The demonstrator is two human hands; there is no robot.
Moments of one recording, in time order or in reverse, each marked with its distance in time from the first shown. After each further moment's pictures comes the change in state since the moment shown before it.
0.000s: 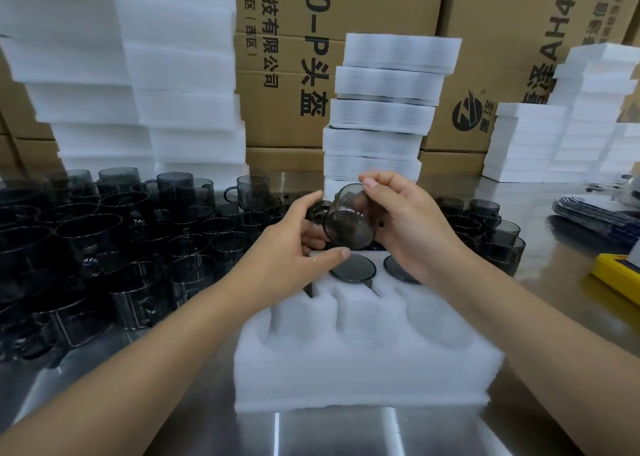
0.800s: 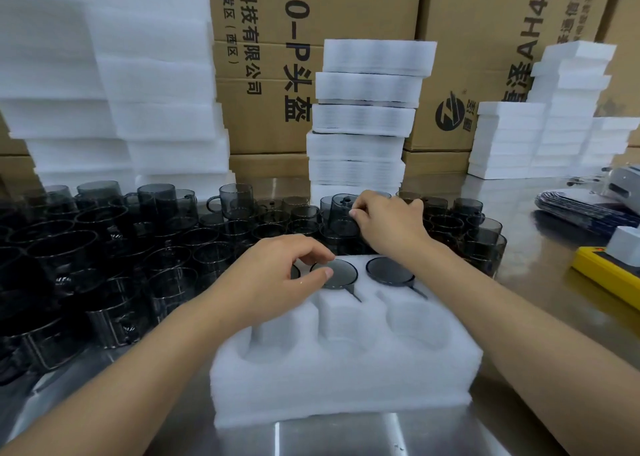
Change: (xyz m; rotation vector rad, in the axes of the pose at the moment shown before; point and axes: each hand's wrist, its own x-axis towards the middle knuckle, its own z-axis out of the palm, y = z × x) left_hand -0.009 0.019 0.000 0.295 -0.150 0.109; right_hand 0.047 0.028 -0.038 -1.539 0.191 -0.070
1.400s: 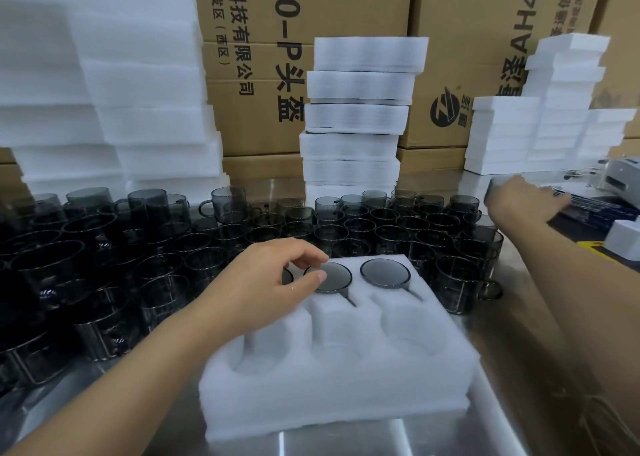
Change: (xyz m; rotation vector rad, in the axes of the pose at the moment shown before) left_hand -0.001 0.001 0.000 -0.034 0.006 -0.011; right_hand 0.043 0.185 -0.024 -0.338 0.147 0.762
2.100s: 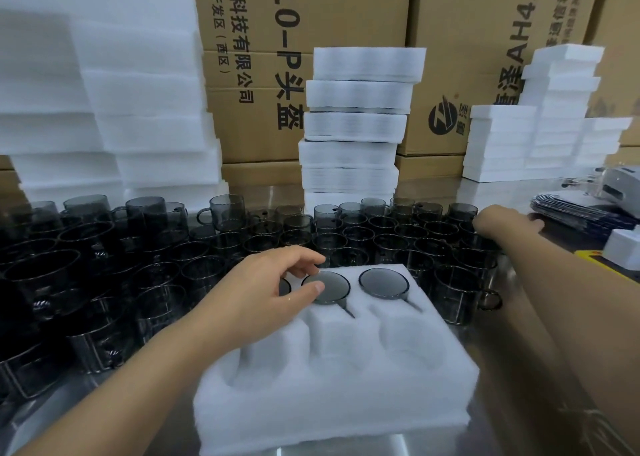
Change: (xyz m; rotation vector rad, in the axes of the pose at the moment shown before) left_hand 0.000 -0.002 0.000 0.011 -0.019 -0.025; right_hand 0.006 -0.005 0.019 -0.086 -0.373 -0.068
